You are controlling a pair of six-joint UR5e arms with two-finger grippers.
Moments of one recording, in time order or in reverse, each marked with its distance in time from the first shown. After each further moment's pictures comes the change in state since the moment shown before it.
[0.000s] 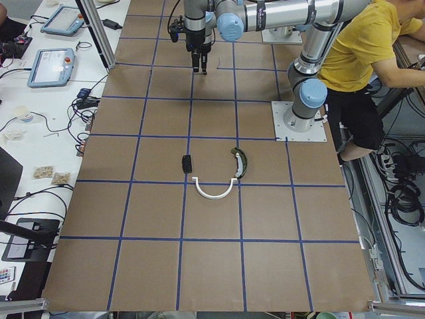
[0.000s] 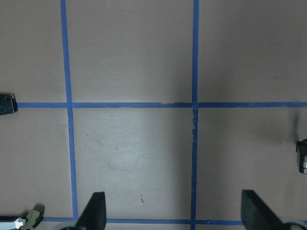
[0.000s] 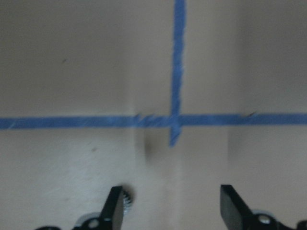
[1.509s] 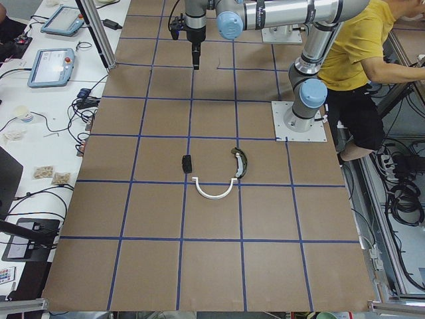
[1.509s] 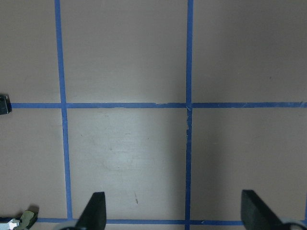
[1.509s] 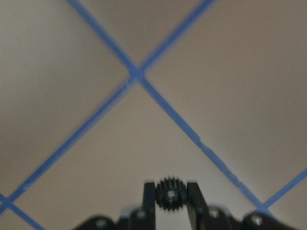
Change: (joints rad) left arm -0.026 0.002 0.004 0.003 -0.010 -0.009; right arm -0.872 -0.236 0.131 0.114 -0.050 -1.650
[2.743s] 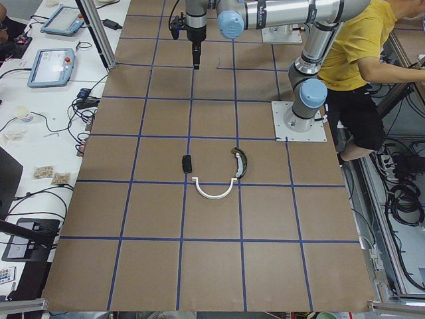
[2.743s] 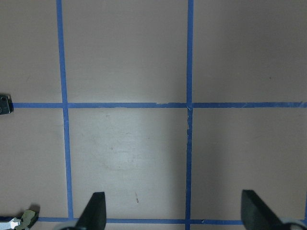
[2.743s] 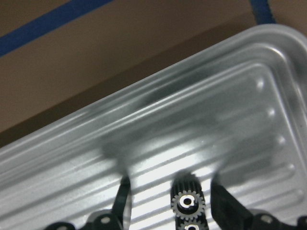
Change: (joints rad) left arm 0.001 0.004 0.000 -0.002 -0.003 0.000; right arm -0.476 0.429 -0.262 -0.158 -0.010 -0.857
